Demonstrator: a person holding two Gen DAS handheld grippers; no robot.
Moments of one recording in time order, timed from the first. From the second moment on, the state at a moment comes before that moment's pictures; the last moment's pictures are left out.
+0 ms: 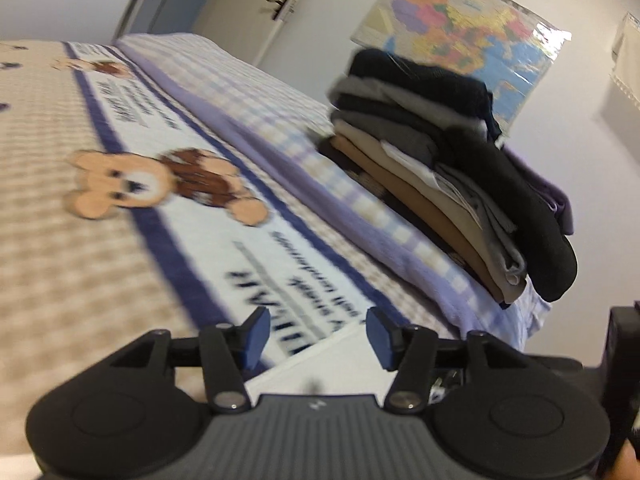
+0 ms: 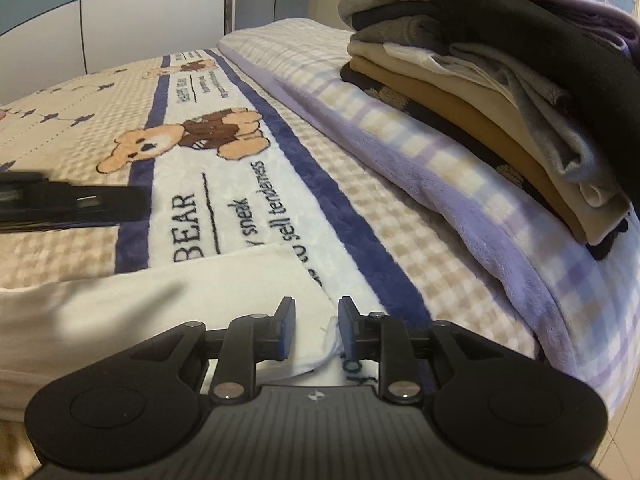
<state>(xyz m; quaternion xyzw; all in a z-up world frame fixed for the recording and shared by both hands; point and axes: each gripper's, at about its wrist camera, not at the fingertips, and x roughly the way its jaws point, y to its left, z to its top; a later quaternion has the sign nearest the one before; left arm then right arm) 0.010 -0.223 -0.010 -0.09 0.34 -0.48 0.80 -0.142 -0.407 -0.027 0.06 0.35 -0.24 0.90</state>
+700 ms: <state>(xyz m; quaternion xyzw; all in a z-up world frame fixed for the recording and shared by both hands) -0.025 -0.033 -0.026 -0.05 0.36 -0.44 0.82 -0.121 -0.327 -0.014 0.02 0.34 0.08 0.94</state>
